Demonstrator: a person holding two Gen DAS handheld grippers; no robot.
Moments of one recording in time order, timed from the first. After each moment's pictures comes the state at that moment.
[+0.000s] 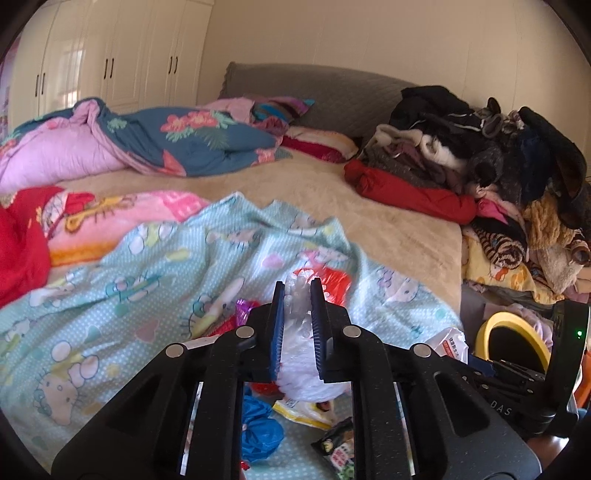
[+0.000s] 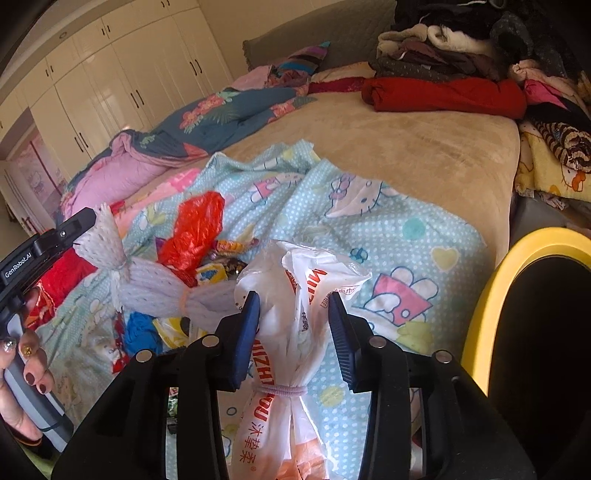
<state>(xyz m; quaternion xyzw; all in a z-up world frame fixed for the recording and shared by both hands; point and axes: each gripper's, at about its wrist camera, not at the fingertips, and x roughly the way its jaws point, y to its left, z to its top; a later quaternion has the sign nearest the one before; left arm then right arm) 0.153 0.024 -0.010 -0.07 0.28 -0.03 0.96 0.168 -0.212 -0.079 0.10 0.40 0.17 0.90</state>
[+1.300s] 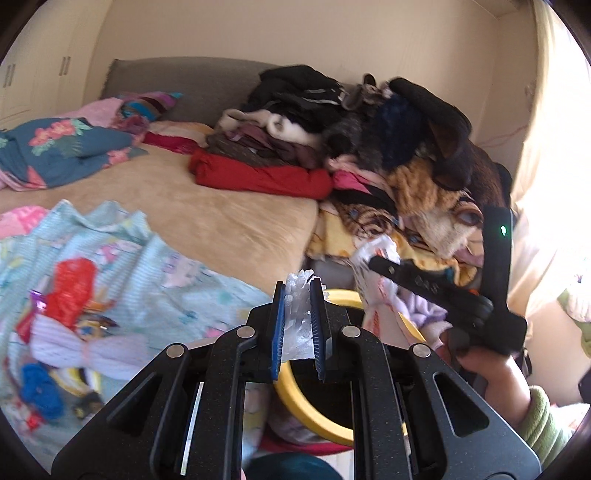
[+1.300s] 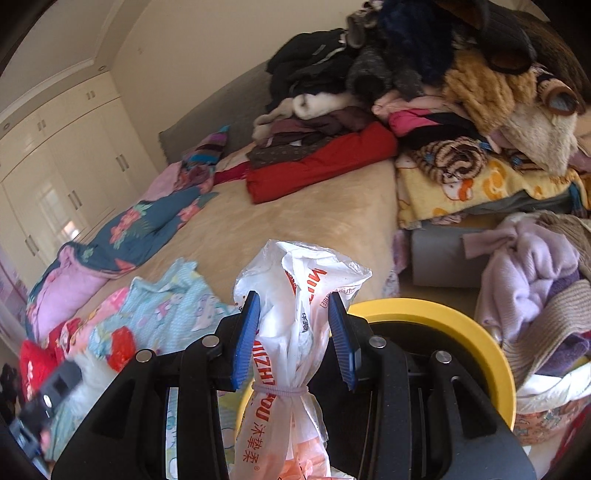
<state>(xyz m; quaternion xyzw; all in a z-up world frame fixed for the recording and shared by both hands) 0.116 -0.176 0.006 -0.07 0.28 -0.26 0.92 0.140 -0.419 -0.016 0.20 0.30 0.00 0.93</state>
